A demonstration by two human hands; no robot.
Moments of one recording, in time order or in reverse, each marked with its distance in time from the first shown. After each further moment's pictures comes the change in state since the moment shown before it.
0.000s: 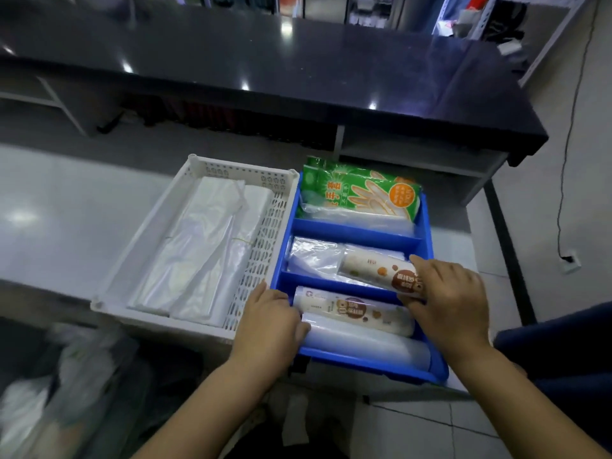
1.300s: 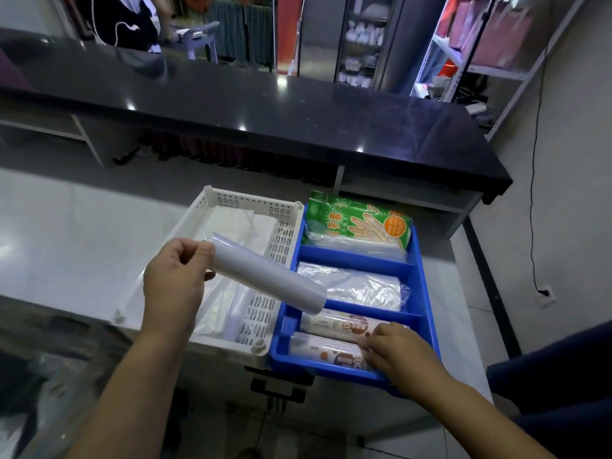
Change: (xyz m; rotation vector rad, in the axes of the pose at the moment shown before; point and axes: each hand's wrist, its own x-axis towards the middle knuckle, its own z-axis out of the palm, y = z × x) left_hand -0.009 -0.088 -0.095 -1.189 0.718 -0.505; right_hand -0.027 -0.057 0.006 0.136 -0.573 -0.077
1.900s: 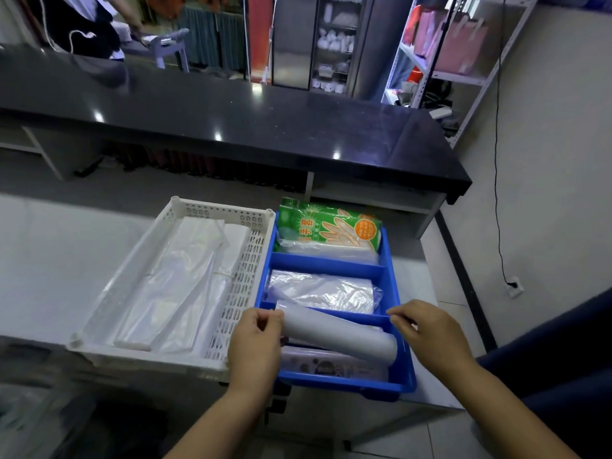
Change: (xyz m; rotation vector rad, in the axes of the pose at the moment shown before) left_hand -0.099 -0.039 0.094 0.063 -0.243 -0.292; right_hand -0.023 0.055 -0.043 0.220 0.294 0.263
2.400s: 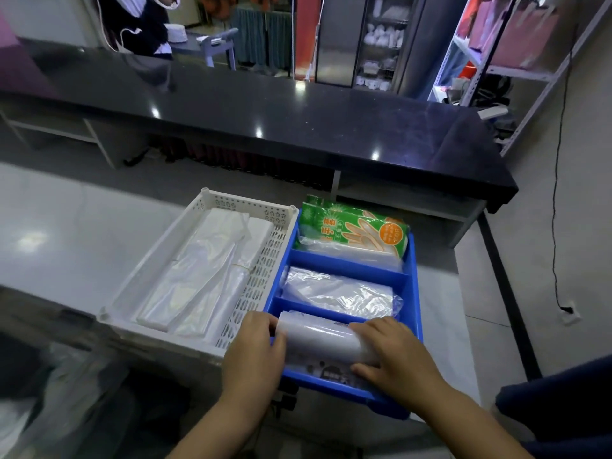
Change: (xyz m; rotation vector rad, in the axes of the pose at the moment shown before) left_hand -0.008 -0.011 -0.008 0.682 0.112 0.263; right_hand 0.010 -0.016 0.043 -0.105 -0.182 -0.425
